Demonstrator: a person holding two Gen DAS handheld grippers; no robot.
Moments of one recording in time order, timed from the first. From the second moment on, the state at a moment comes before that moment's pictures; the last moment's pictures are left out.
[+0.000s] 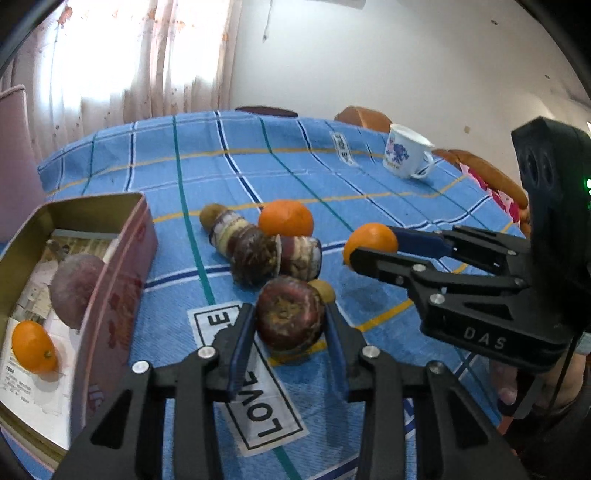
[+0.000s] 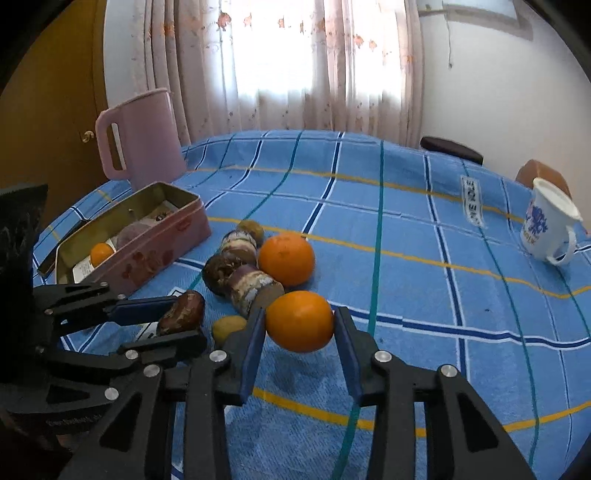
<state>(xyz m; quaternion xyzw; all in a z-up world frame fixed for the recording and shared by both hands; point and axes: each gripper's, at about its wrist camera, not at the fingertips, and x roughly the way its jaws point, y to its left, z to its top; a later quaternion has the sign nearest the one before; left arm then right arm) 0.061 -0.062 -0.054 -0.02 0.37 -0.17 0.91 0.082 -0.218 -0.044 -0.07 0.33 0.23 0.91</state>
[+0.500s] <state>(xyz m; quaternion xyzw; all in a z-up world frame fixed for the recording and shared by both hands) 0.039 -0.054 -0.038 -0.02 0.29 -0.14 0.95 0.064 -0.224 -0.029 -0.06 0.27 0.23 0.93</state>
